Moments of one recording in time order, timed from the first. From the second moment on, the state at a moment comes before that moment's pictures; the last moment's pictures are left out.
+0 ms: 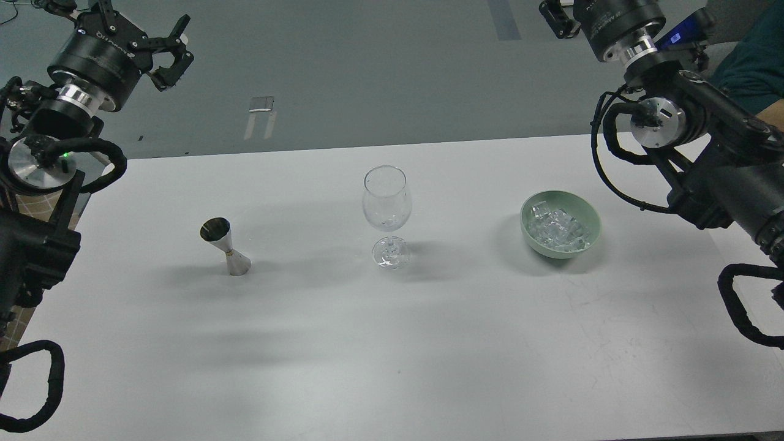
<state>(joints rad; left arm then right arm) -0.76 0.45 -1.27 -0.92 0.23 -0.36 0.02 1.07 -0.24 0.71 0.60 -0.27 0.32 0.49</state>
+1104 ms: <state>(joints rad) -0.64 0.45 -1.33 -1.07 0.27 -0.34 -0.02 1.08 -0.25 0.70 0.59 -0.27 0.32 0.49</state>
